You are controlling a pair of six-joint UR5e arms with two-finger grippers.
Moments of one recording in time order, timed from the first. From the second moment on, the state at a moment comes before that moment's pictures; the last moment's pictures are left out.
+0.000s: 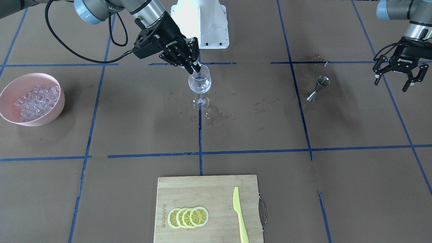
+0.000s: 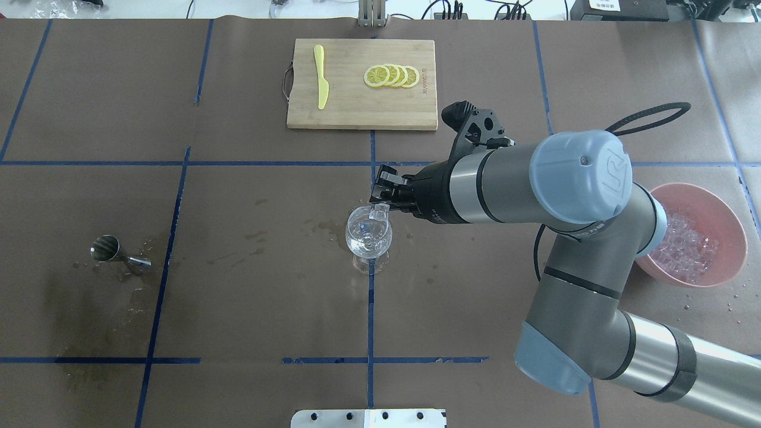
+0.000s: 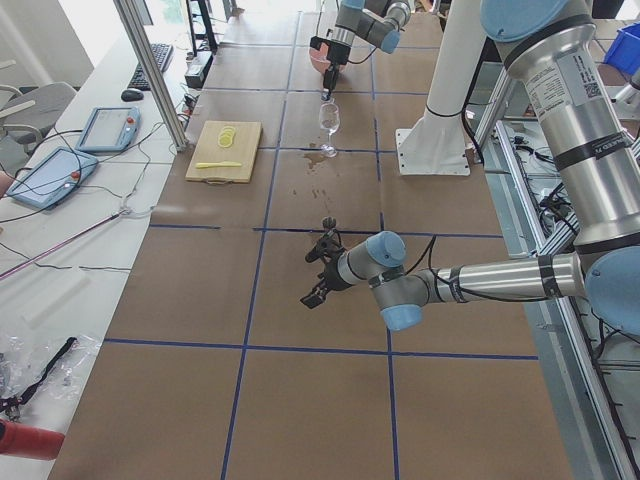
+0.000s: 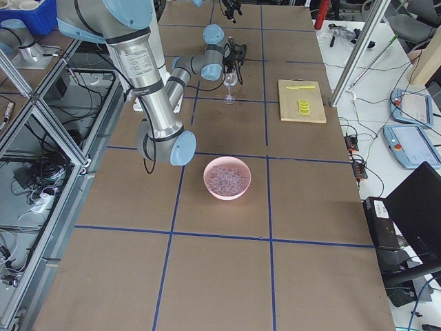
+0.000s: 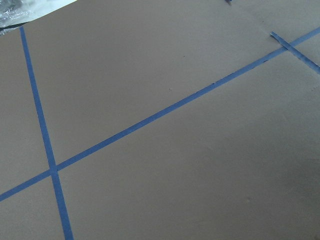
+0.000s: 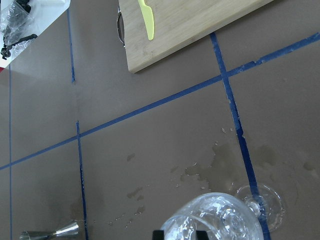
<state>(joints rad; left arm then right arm) -0.90 -1.15 -1.70 -2.89 -1.74 -0.52 0.48 -1.05 1.96 -1.14 1.75 1.65</state>
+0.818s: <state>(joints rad) -0.90 -1.15 -1.69 -2.89 -1.74 -0.51 0.55 -1.08 2.00 -1.19 1.84 1.65</state>
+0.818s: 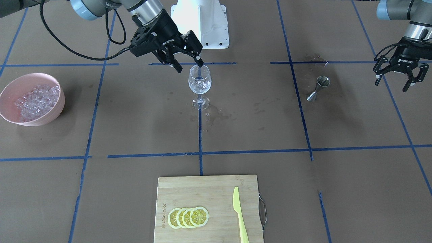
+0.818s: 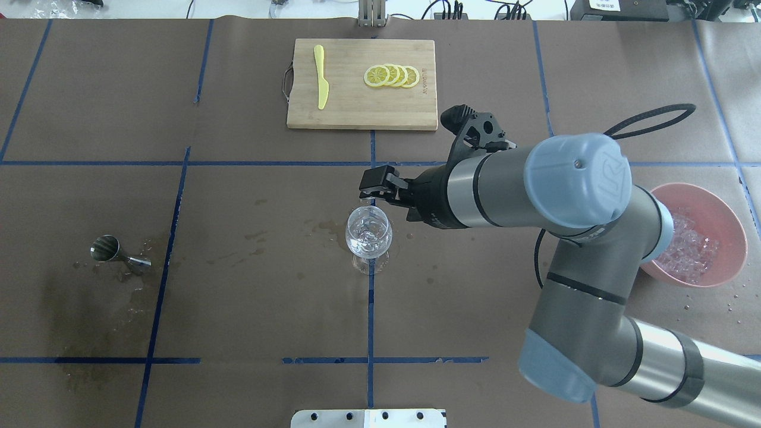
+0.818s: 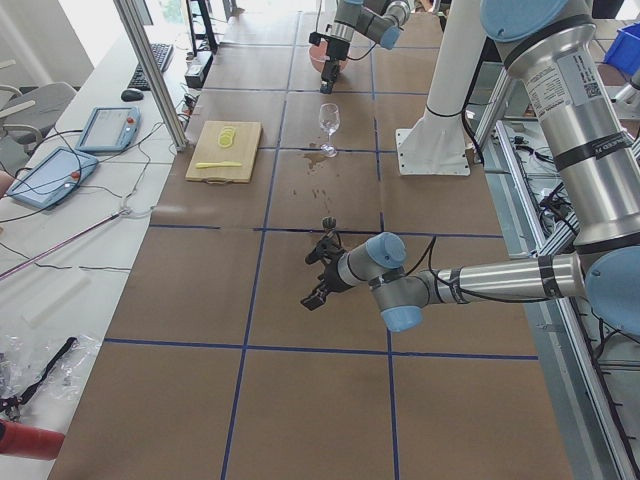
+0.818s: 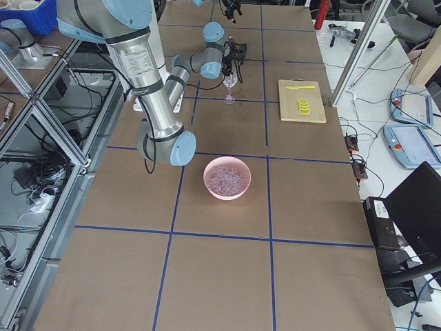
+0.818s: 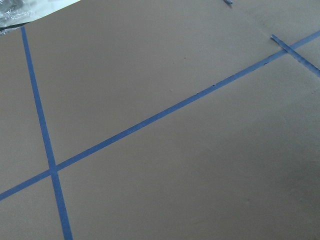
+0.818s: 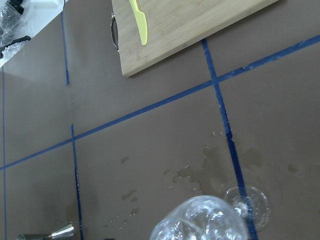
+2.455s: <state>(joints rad) -1.39 -1.47 -1.74 -2.02 -2.27 -0.09 1.42 -1.56 1.57 -1.27 2.33 0.08</state>
